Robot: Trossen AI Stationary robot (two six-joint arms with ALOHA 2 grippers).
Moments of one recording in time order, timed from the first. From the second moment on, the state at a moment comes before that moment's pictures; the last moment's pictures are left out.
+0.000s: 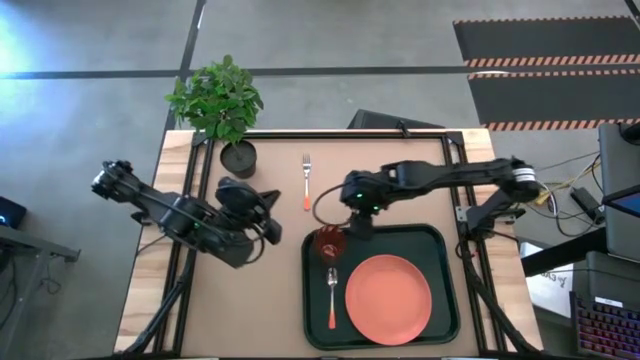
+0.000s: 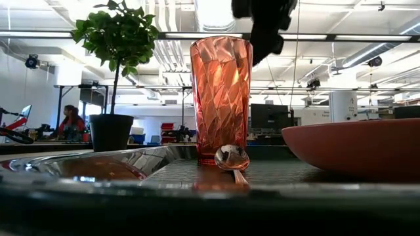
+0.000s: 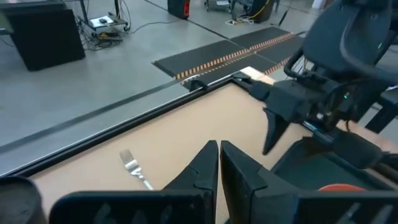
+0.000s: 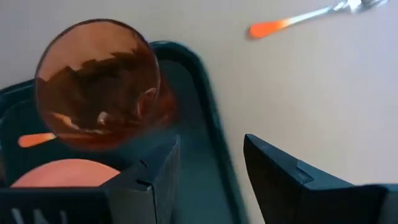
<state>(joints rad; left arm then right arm) -0.50 1.35 1.51 -1.02 -1.11 -1.00 0.00 1.65 1.49 -0.92 -0.06 0.23</state>
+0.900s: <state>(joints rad) -0.50 1.18 1.22 -0.95 -1.06 -1.09 0.00 1.92 1.69 -1.02 -0.19 0.23</state>
